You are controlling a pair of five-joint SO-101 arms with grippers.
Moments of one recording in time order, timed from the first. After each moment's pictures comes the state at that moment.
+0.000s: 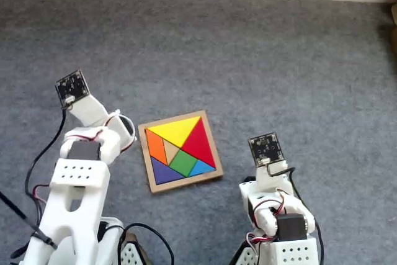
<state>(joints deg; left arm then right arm) -5.3 -42.9 63.6 41.0 36.2 -11.3 -104.1 96.0 71.0 13.7</state>
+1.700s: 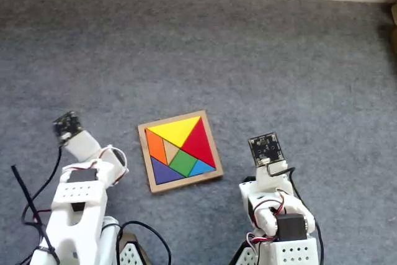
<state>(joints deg) -15.3 -44.6 83.6 34.6 34.9 -11.3 -104.1 96.0 71.0 13.7</state>
